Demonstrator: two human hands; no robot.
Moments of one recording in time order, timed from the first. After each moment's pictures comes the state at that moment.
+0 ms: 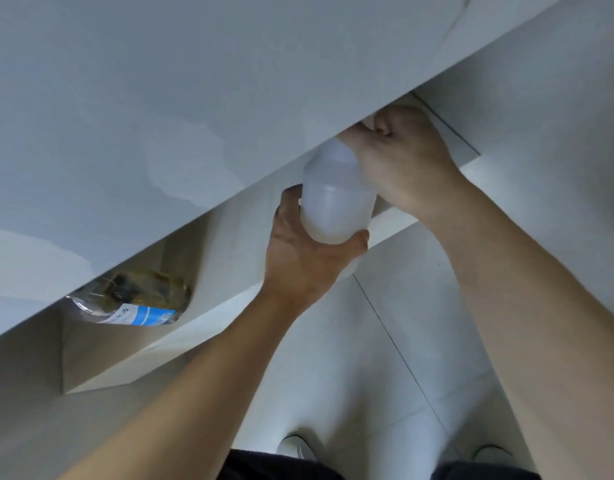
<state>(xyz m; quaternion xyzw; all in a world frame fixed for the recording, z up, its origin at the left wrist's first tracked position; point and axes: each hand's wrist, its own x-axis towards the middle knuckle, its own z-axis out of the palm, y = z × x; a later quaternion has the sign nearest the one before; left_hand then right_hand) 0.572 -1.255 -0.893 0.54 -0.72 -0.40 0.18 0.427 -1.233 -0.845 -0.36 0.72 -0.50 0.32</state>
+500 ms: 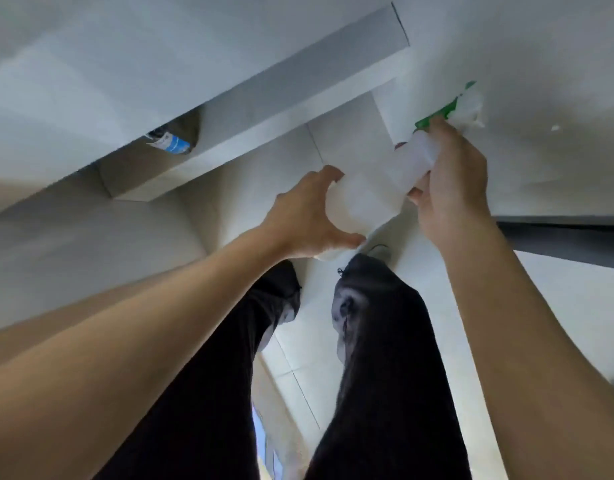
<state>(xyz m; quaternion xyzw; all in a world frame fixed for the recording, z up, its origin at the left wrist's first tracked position) 0.638 -1.095 -0.702 0.43 -0.77 -0.44 -0.19 0.478 -1.024 -0.693 0.07 0.71 -0.55 0.43</state>
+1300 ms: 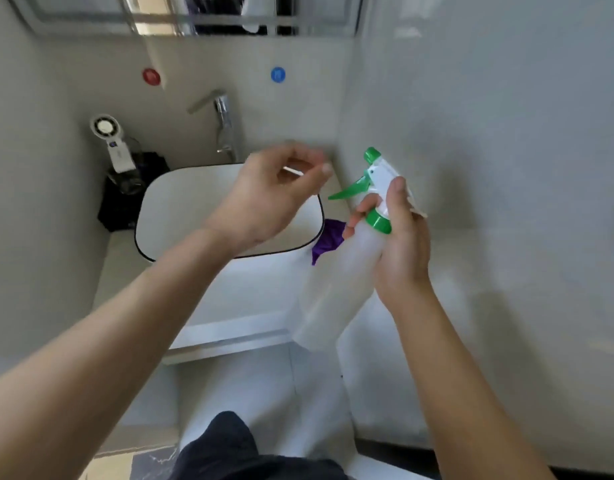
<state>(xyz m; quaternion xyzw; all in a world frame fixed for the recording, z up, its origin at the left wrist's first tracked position) 0.593 -1.195 -0.156 0.39 -0.70 -0.47 0.36 0.452 -1.110 -0.198 -0.30 0.53 -0.70 0.38</state>
